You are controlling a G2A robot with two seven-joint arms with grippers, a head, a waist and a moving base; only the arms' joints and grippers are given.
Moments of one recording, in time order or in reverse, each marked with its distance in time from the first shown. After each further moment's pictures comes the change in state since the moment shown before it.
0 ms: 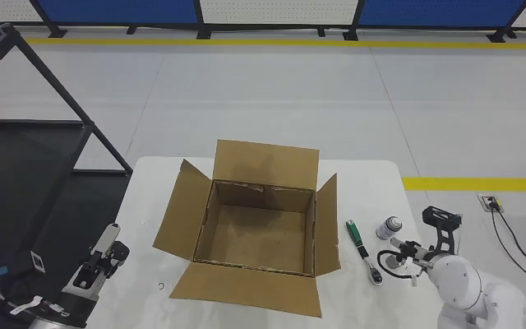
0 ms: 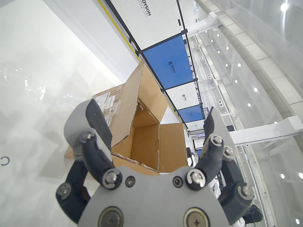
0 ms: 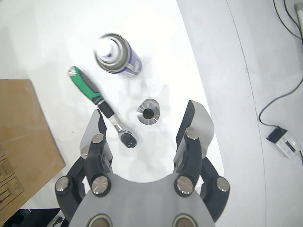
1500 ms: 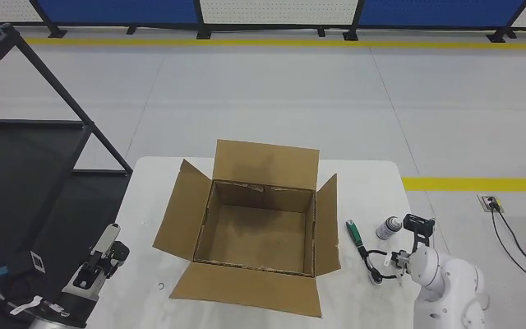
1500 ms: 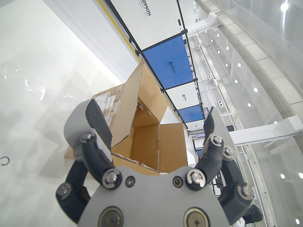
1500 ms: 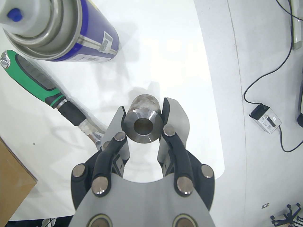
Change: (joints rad) left arm 0.000 0.000 0.000 0.000 0.000 0.000 0.000; right arm 0.143 -0.040 -0.041 0.335 -0.264 0.039 0.070
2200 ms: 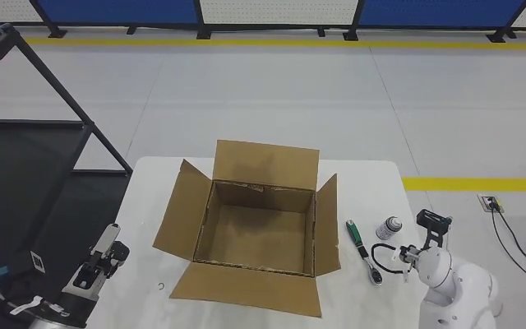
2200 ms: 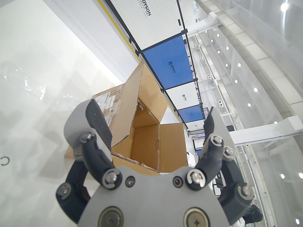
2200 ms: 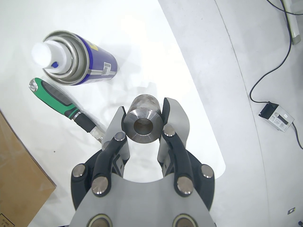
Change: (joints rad) left arm 0.000 0.000 0.000 0.000 0.000 0.000 0.000; right arm -0.024 -0.025 0.034 -0.099 0.001 0.042 -0.030
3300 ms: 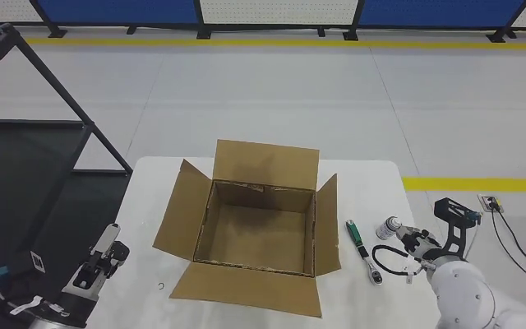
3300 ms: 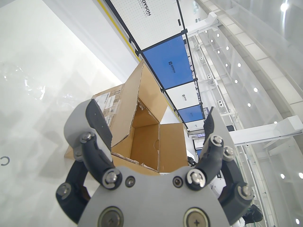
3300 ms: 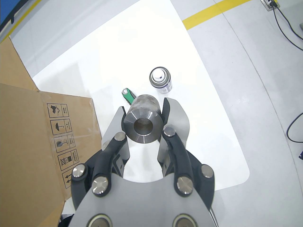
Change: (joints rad) left arm 0.000 0.000 0.000 0.000 0.000 0.000 0.000; right arm -0.142 -0.052 -0.063 -0.428 0.181 0.063 -0.070
